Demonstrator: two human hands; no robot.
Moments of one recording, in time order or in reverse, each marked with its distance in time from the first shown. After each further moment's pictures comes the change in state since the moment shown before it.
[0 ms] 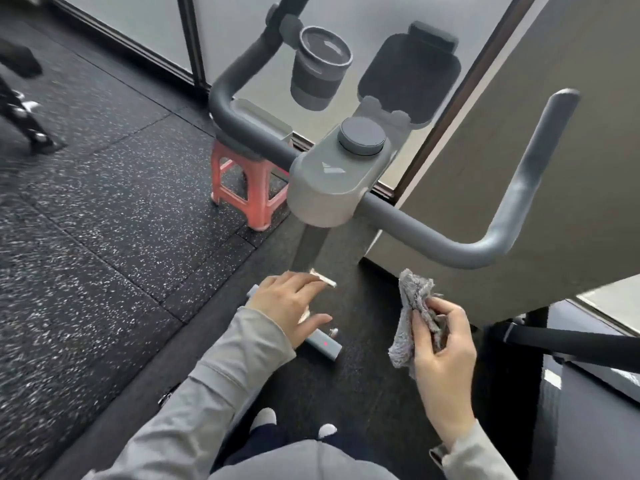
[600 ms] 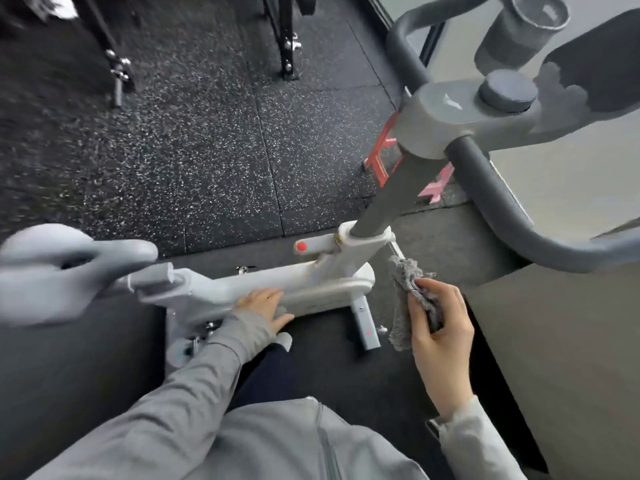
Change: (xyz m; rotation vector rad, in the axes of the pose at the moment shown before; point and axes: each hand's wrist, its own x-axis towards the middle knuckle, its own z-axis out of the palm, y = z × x) left_hand -0.136 0.079 0.167 -0.088 -0.216 -1.141; right_hand 0.030 0.077 -0.043 0.217 -0.693 -0.420
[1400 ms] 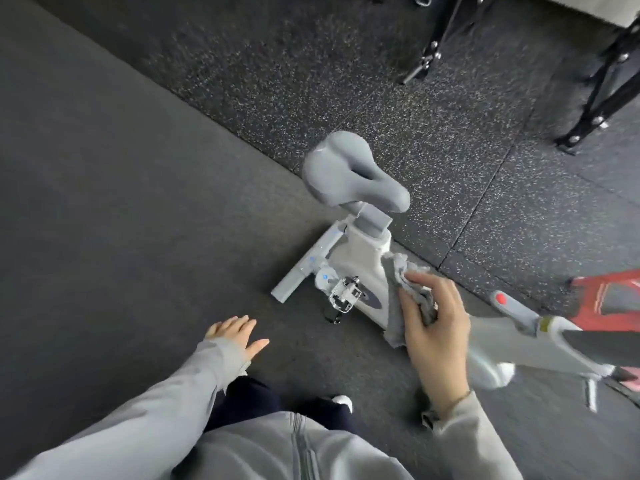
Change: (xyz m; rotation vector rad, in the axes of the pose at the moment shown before) left_hand -0.287 -0.141 0.175 -0.493 -0.096 -0.868; right_hand -0.103 -0.142 0.158 0.181 -0.785 -0.408
